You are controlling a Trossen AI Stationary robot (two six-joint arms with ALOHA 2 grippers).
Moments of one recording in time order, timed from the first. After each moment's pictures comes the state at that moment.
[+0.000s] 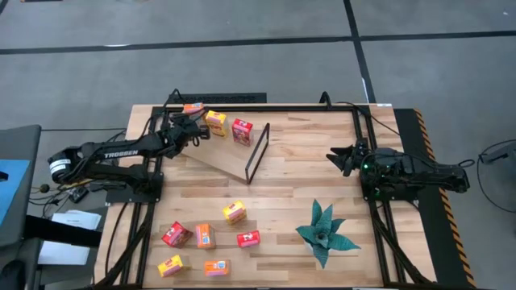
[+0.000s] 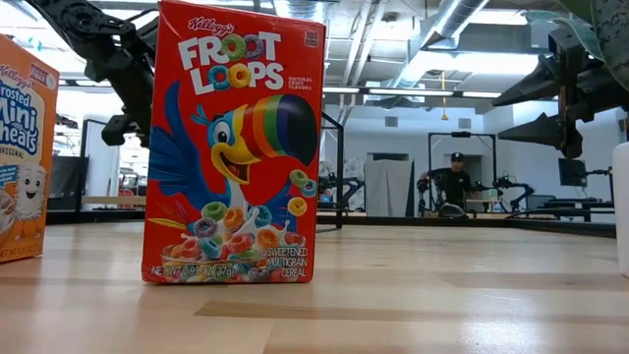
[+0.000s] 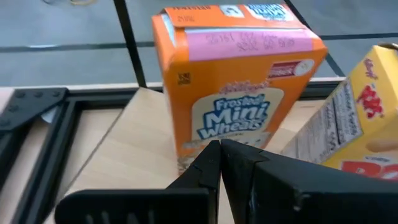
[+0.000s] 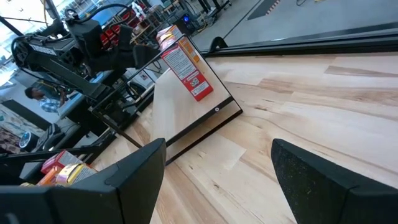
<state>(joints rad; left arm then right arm) 0.50 1.08 0.50 -0.11 -0.80 -0.64 -0.07 0.02 0.16 -0.34 0.37 0.73</state>
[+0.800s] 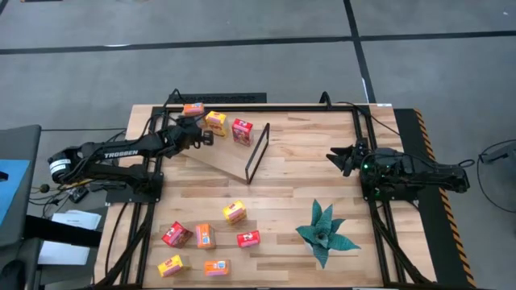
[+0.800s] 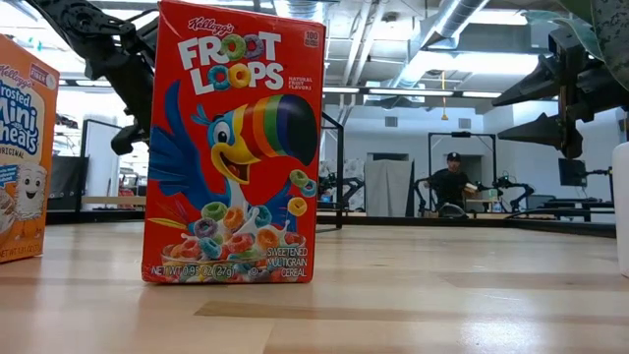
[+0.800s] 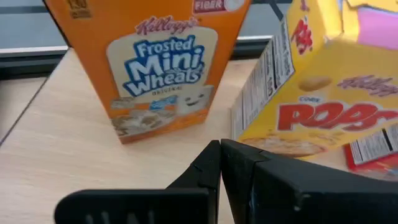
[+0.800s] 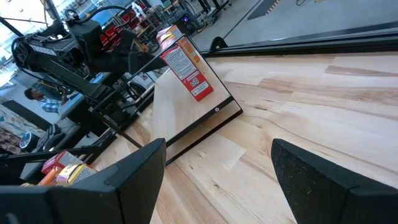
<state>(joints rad) 0.50 1.08 0.50 -0.12 -0.55 -0.67 -0.07 0.02 0.16 -0.34 0.37 0.74</state>
